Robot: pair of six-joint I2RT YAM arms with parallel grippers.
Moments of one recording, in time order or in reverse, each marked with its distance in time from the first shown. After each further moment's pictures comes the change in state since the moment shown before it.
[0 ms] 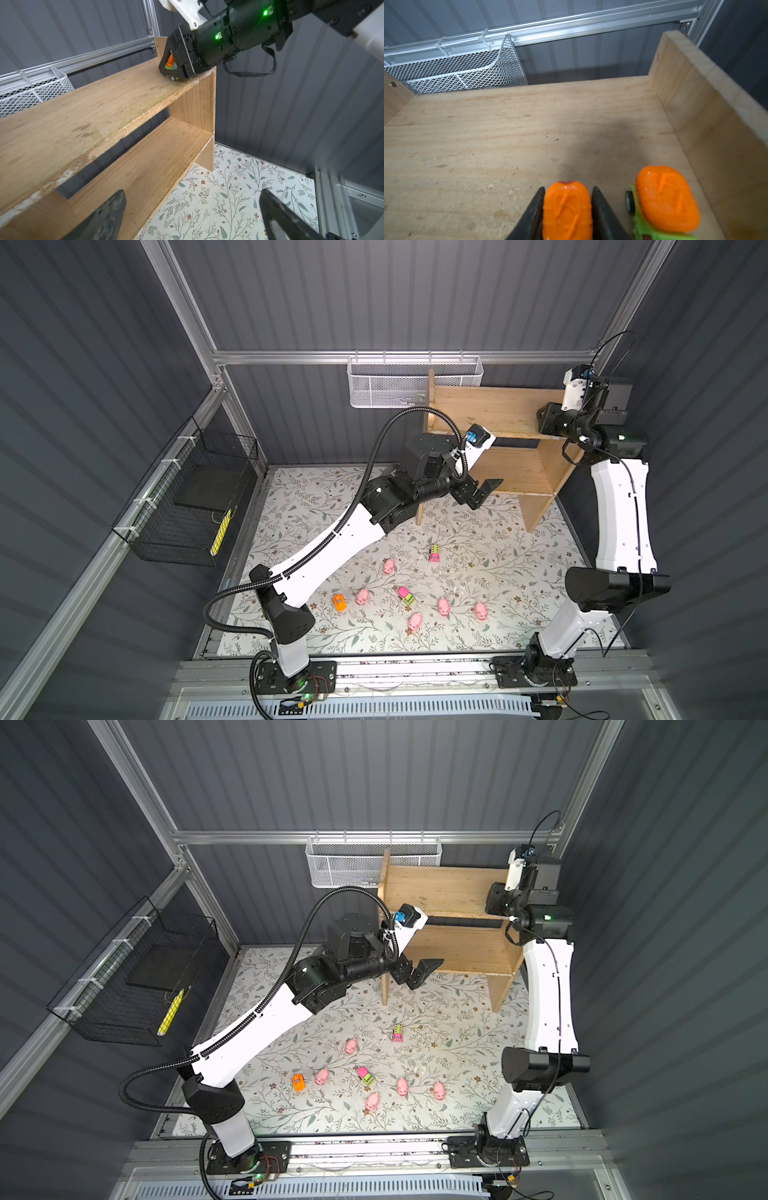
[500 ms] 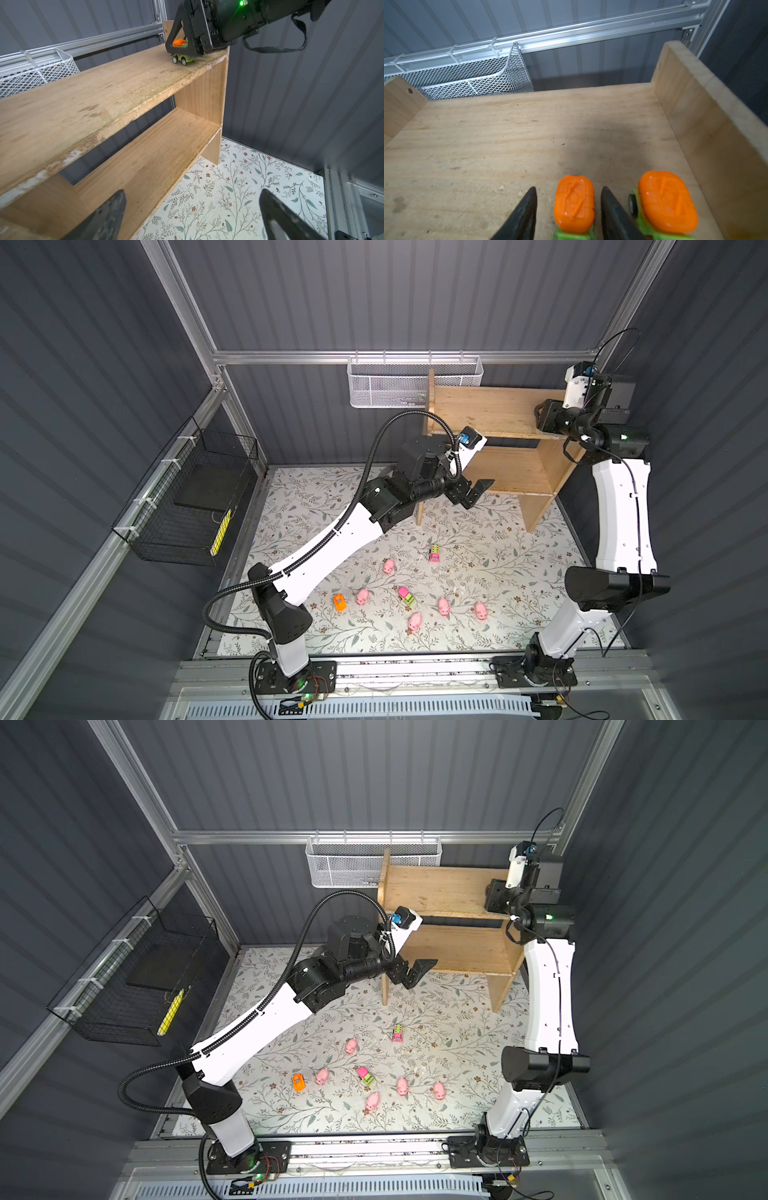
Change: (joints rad) left arm 0.017 -0.022 -0.061 0.035 0.000 -0.012; right arm 0.000 0.008 0.037 -0.002 -0.018 0.010
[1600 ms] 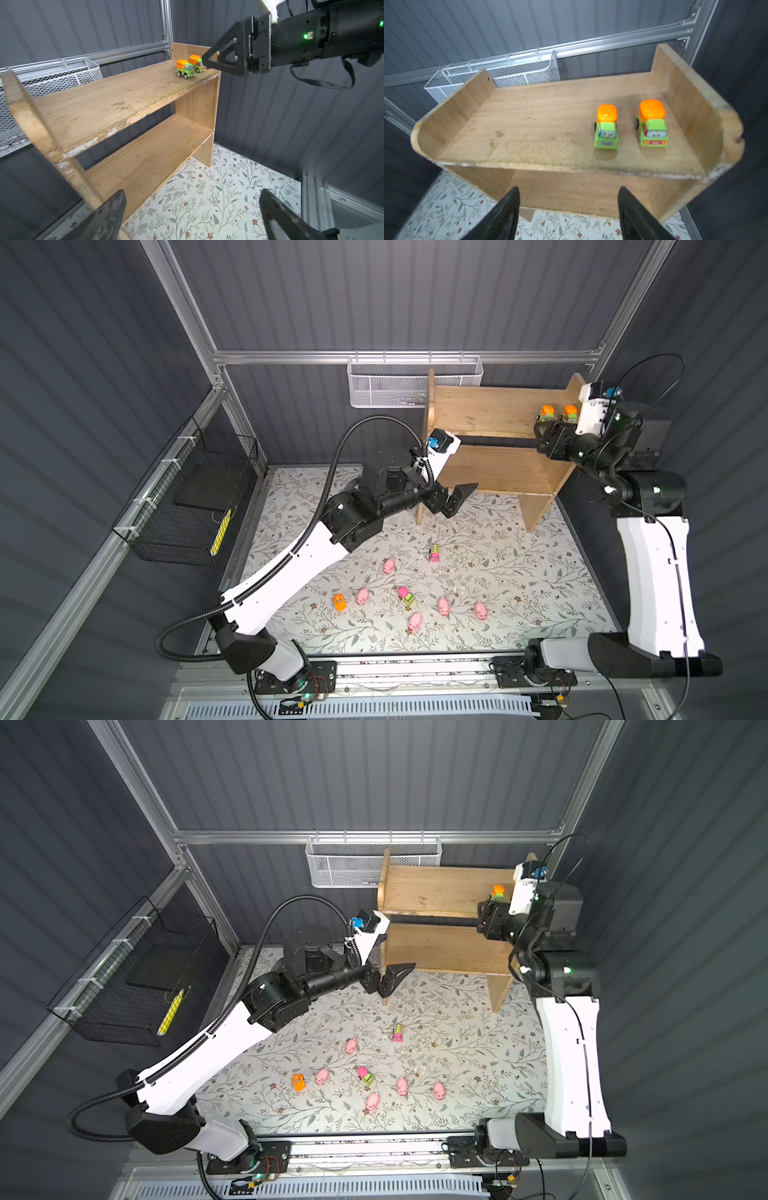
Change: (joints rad) left arm 0.000 -0.289 -0.265 0.040 -0.003 -0.087; right arm 0.110 -0.477 -0.476 0.091 0.030 0.045
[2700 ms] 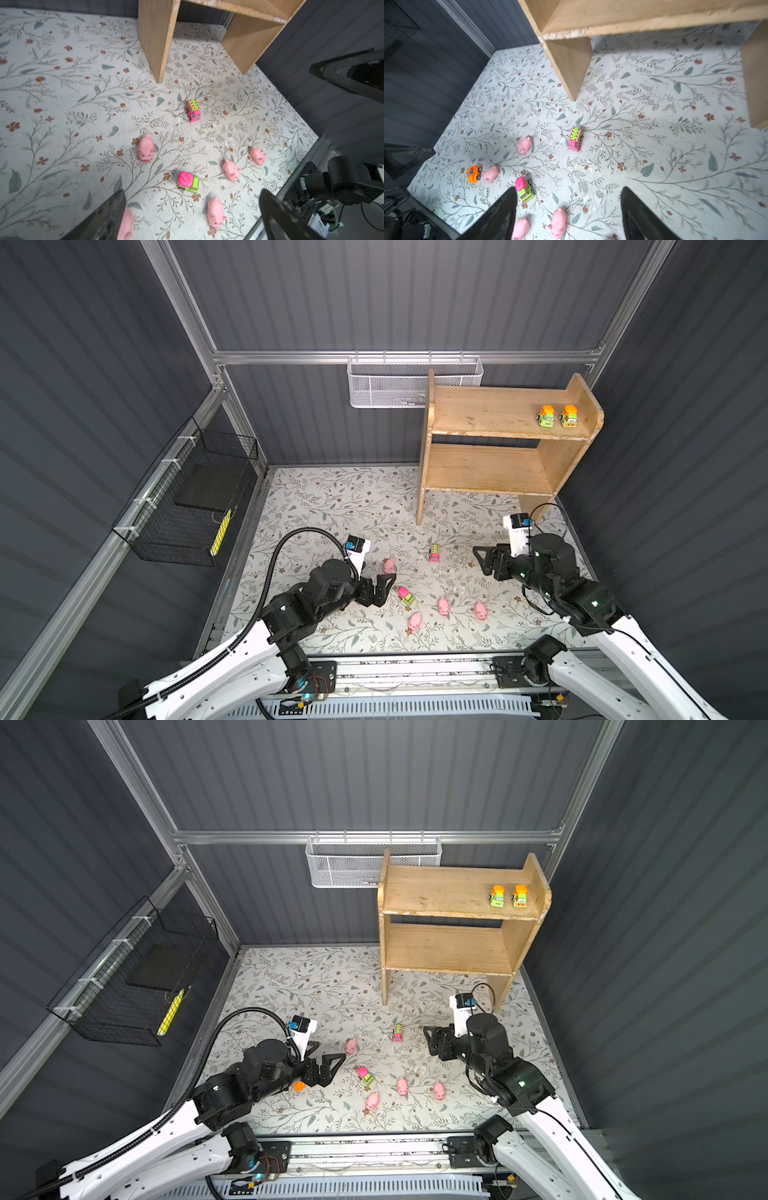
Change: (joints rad) left arm 0.000 -0.765 -1.147 0.000 -0.195 -0.478; right arm 0.489 -0.625 -1.143 0.225 0.088 0.247
